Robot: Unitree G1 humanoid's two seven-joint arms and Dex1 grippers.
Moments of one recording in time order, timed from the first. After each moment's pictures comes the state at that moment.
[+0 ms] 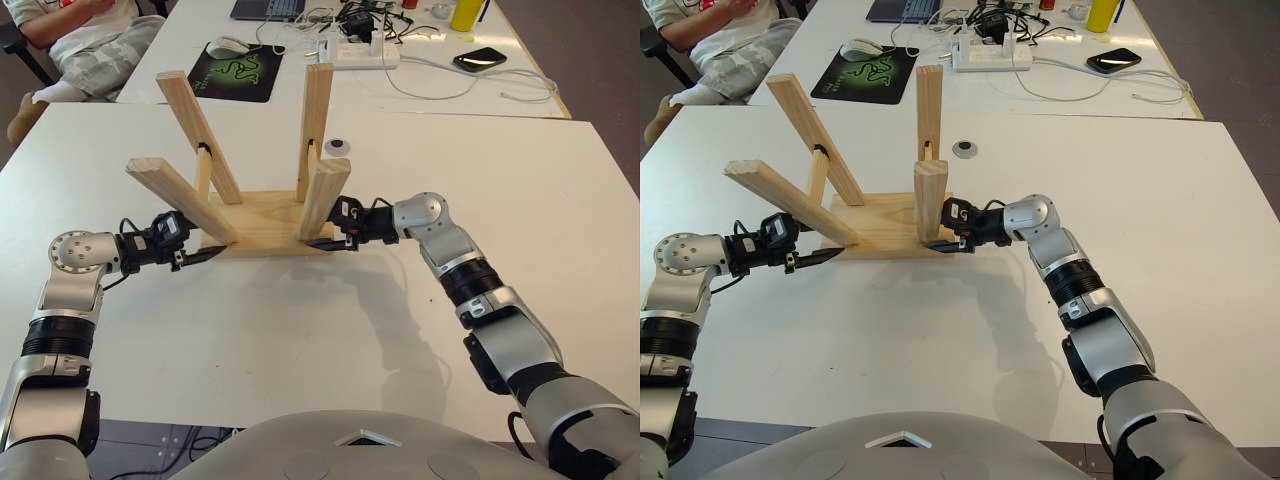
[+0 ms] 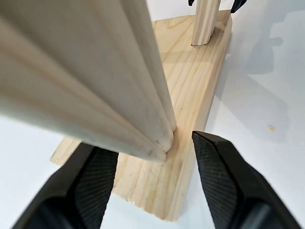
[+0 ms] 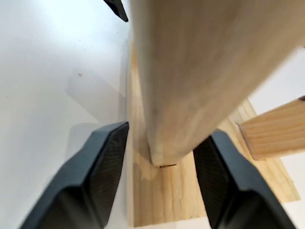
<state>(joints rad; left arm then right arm) -0.29 0.74 -0.04 0.49 -0.14 -0.29 -1.17 -0.66 -0.30 0.36 0.61 0.01 -0.10 1.12</state>
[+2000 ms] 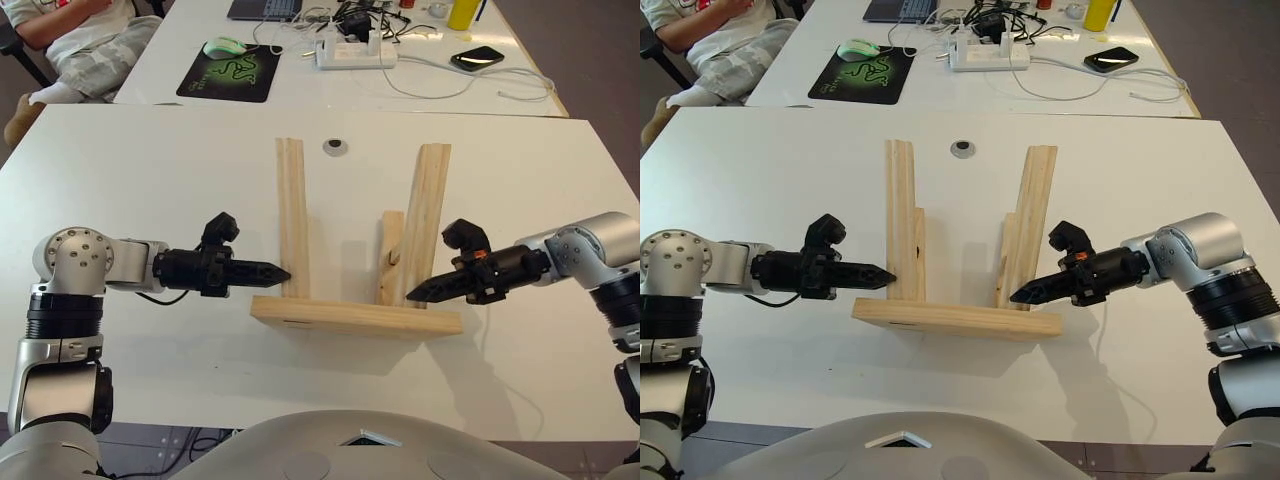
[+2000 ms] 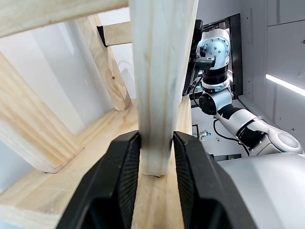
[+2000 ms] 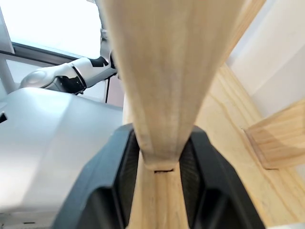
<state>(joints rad) -0.39 0.67 0.05 0.08 -1.27 1.61 -0.79 -0.49 -0.95 0.39 0.12 0.88 1.33 1.54</state>
